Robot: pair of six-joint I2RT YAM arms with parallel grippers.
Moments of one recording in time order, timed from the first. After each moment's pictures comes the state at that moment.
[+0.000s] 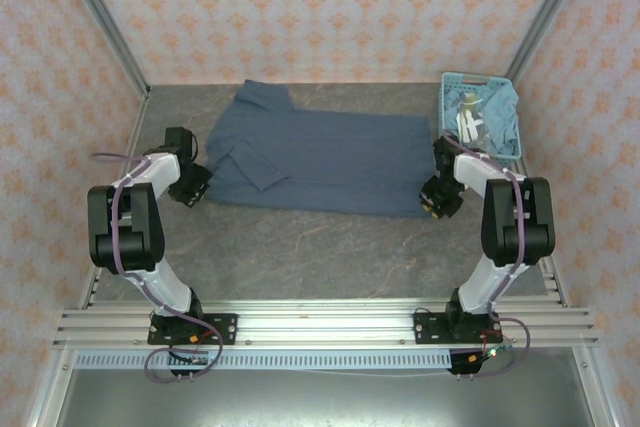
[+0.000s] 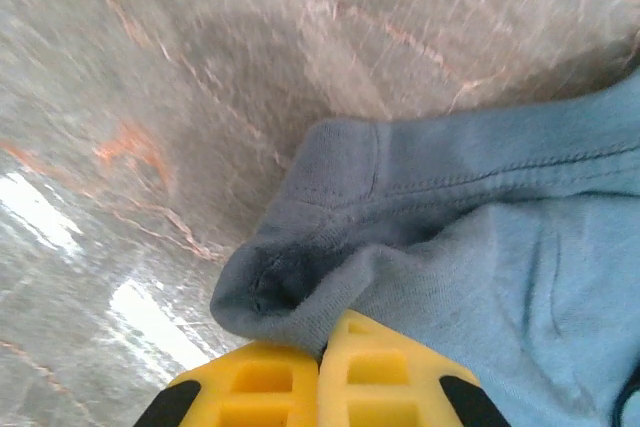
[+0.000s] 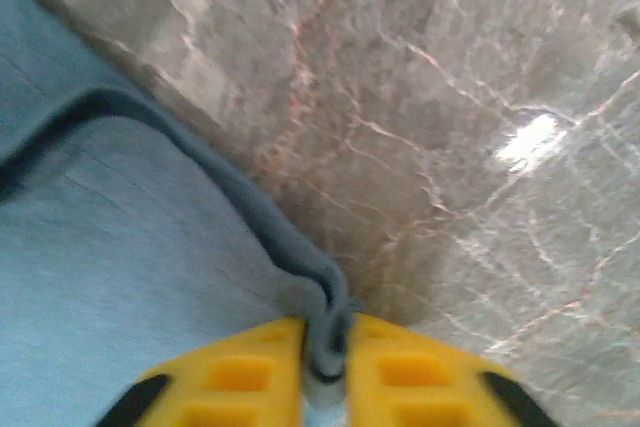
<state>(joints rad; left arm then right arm) 0.17 1.70 1.07 -0.68 -0.01 -0.89 0.03 1.74 1.06 -0.83 -0.04 0.84</state>
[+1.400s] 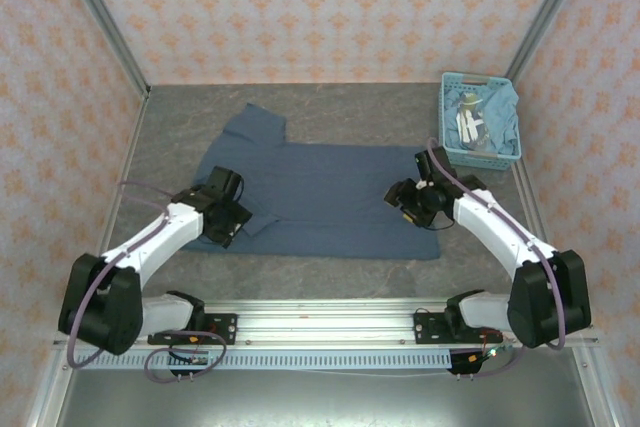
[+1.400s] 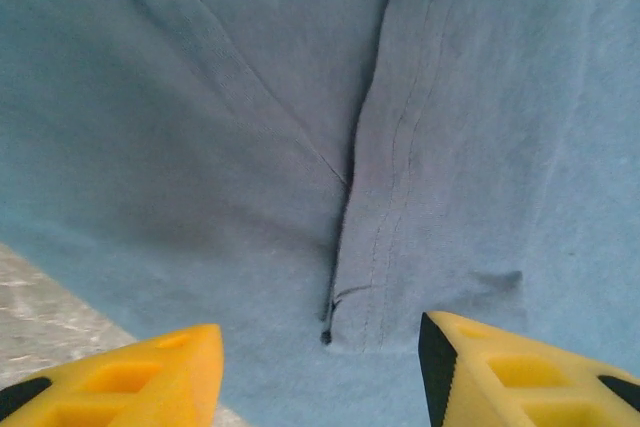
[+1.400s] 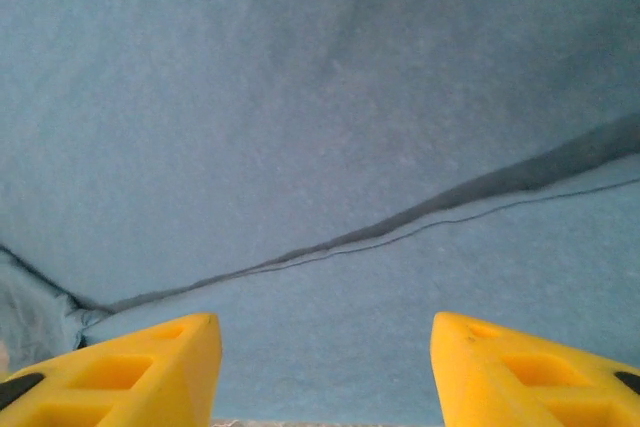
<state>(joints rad) -0.27 1.28 0.71 -0.71 -0.01 -1.28 0.29 1.27 0.84 -0.68 -0.27 0.89</state>
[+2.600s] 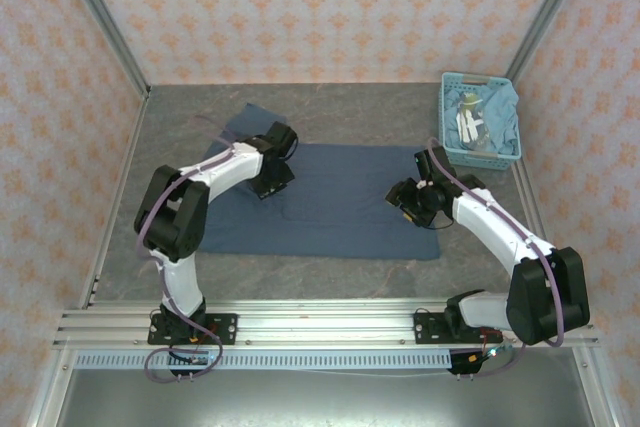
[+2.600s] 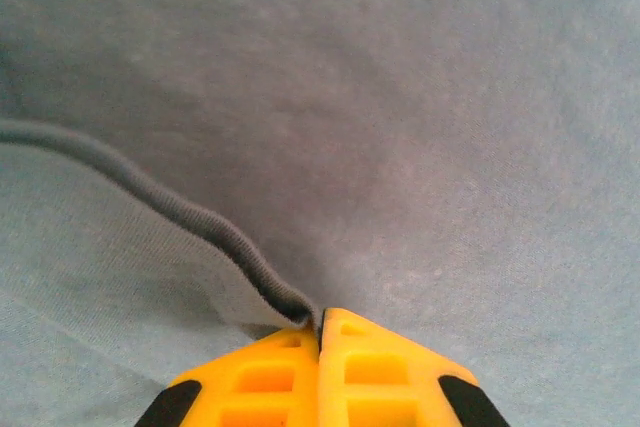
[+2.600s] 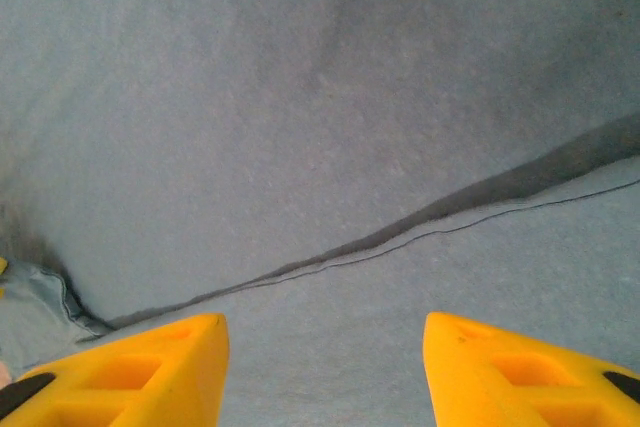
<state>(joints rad) -0.42 1.90 1.35 -0.80 -0.11 -1.00 0.29 1.28 0.84 -0.68 -0.24 0.92</state>
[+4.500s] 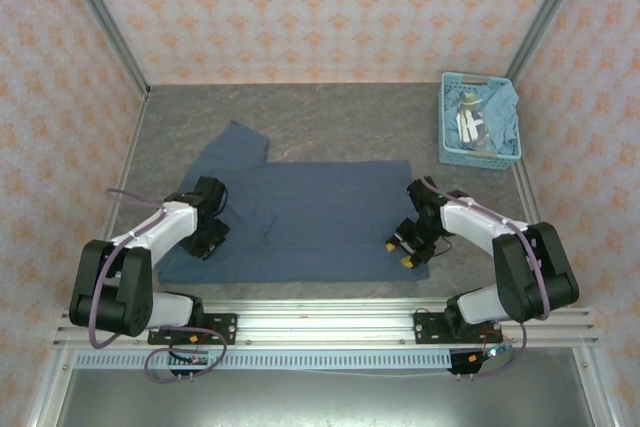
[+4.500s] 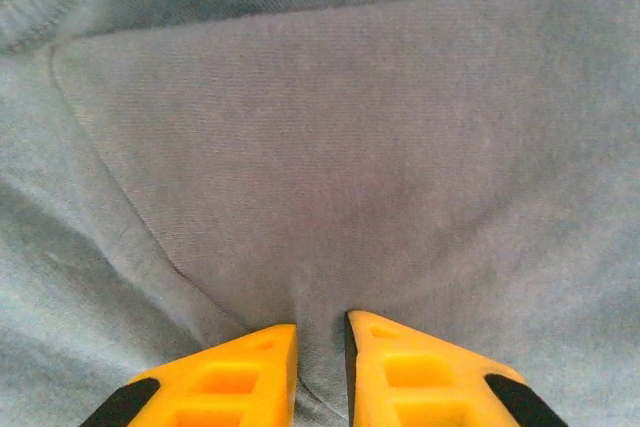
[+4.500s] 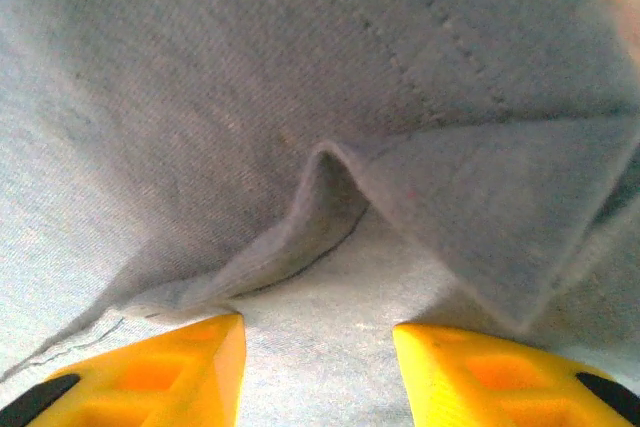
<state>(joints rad) -0.10 1.33 0.64 -0.84 -0.13 -1.12 0.31 1.40 0.65 -0.79 -0.39 1.04</state>
